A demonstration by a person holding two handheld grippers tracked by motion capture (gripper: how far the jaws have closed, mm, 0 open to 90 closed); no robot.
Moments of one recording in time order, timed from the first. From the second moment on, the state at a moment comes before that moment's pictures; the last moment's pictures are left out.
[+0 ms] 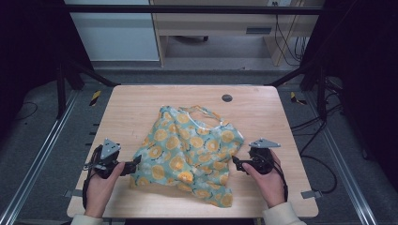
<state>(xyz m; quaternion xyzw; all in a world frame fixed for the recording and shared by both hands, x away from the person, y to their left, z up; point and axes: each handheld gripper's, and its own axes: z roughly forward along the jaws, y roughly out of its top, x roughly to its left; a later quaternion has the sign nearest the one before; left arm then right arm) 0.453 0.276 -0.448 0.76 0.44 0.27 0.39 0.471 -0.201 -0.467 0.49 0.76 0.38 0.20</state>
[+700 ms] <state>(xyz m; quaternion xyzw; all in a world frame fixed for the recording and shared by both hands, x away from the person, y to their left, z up) 0.454 0.272 -0.450 0.76 0.44 0.27 0.39 0.515 -0.215 -0.457 0.50 0.76 0.38 0.18</state>
